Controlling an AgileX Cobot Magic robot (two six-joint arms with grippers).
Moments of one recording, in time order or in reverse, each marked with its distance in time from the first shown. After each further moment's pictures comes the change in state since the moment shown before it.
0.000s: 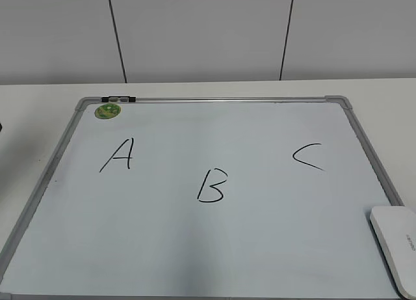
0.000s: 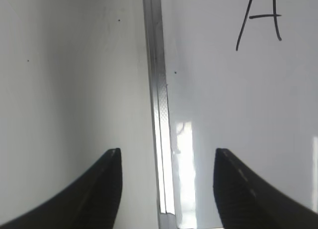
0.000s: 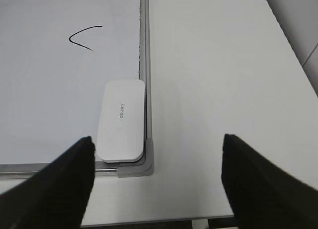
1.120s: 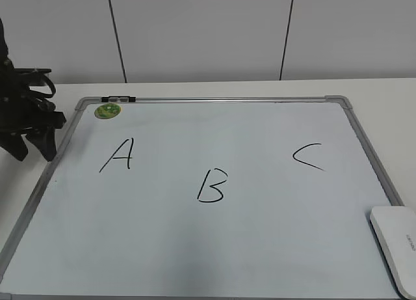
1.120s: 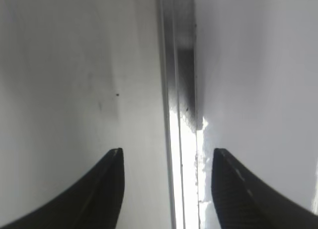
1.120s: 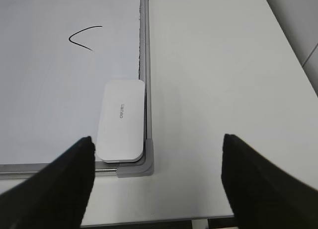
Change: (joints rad) left arm 0.000 0.592 -0.359 0.039 0.018 0.000; right arm 0.000 0.000 0.000 0.000 0.000 0.000
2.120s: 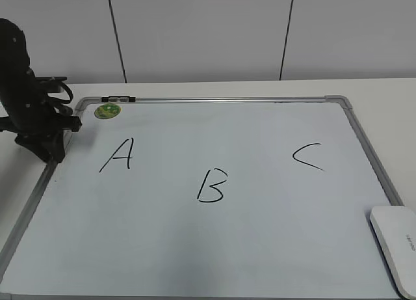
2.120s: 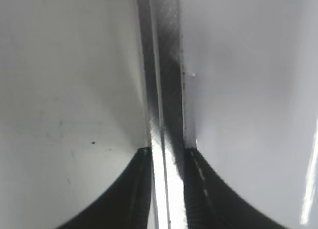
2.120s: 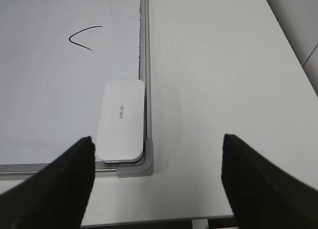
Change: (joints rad) left arm 0.000 0.137 -0.118 -0.011 -0.006 -0.006; right arm 0.000 0.000 0.000 0.000 0.000 0.000
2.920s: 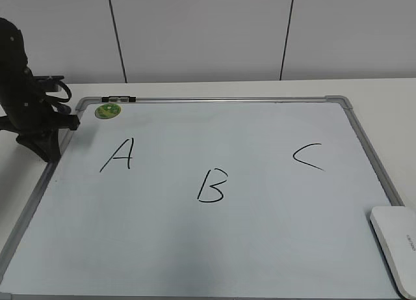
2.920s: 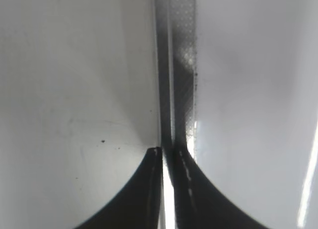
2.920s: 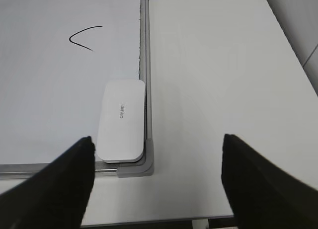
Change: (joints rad) left arm 0.000 0.000 -0.002 -0.003 -0.001 -0.011; right arm 0.000 0.000 0.000 0.000 0.000 0.000
